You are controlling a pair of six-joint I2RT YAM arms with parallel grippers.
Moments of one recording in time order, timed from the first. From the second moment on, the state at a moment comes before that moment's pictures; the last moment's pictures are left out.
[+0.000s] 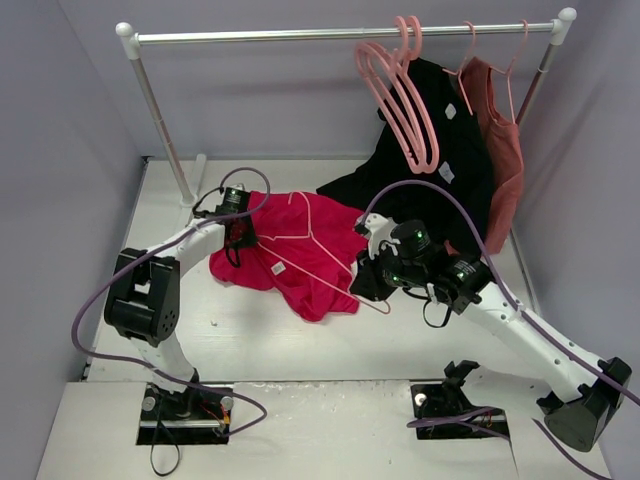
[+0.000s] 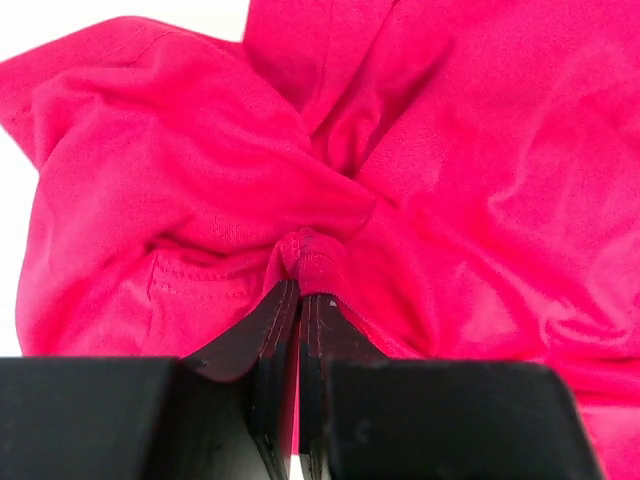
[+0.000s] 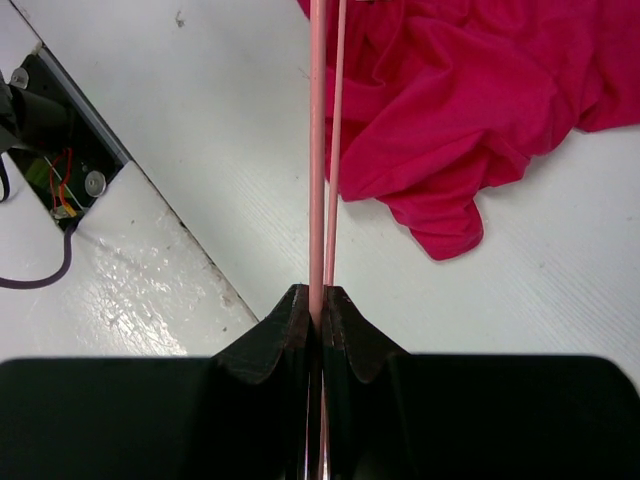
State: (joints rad) left arm -0.30 1.72 1.15 -0.39 -0.12 -0.51; right arm 0.72 1.06 1.02 -0.68 -0.31 0.16
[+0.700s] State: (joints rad) left arm -0.29 1.66 1.26 -0.57 -0.01 -0.37; right arm 0.73 1.06 0.81 -0.43 -0.27 0.20
